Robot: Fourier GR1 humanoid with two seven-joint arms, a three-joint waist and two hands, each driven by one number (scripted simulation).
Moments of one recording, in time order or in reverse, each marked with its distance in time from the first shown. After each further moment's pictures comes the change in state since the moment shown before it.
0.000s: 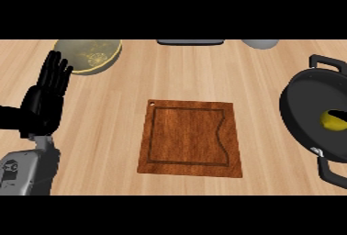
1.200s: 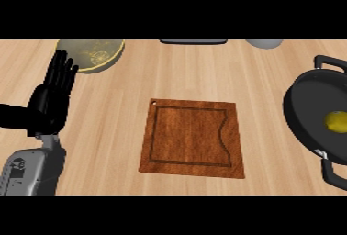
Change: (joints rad) left arm -0.012 -0.024 -0.014 0.008 -0.015 0.004 -0.012; right arm 0.035 -0.336 -0.351 0.481 -0.331 0.333 -0.263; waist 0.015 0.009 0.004
